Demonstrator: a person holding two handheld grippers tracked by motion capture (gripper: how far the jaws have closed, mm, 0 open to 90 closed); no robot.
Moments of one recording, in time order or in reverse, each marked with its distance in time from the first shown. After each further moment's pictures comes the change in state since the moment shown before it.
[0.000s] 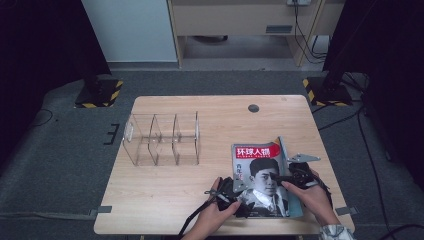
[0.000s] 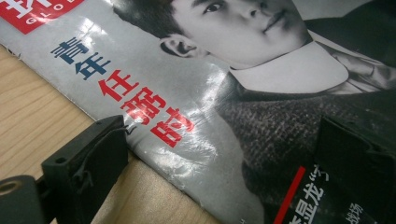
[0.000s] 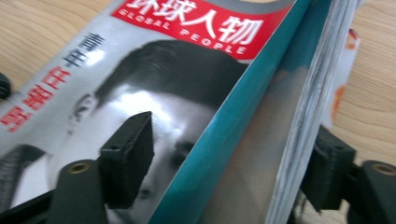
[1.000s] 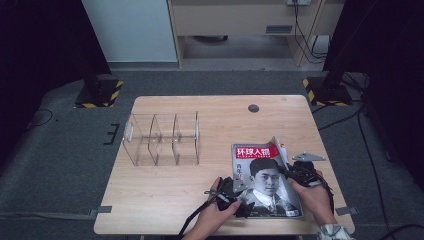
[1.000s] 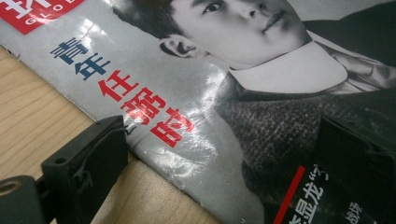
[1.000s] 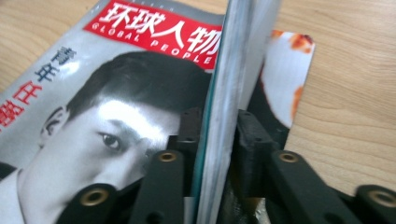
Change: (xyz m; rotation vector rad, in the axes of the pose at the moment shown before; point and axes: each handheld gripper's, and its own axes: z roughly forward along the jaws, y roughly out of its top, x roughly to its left) left arm 0.001 0.000 -0.001 0.001 -0.006 -0.002; right arm -0.009 0.000 -0.007 -0.047 -0.064 0.049
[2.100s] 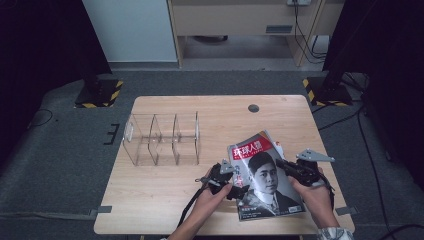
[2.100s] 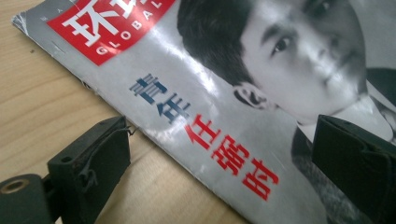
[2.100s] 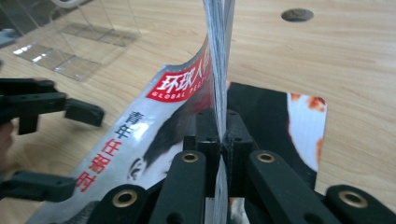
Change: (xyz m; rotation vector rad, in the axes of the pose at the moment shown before) left arm 0.049 0.009 0.001 -0.105 -0.024 -0.192; right arm 0.021 0.021 -0.032 -0.188 0.136 -0.021
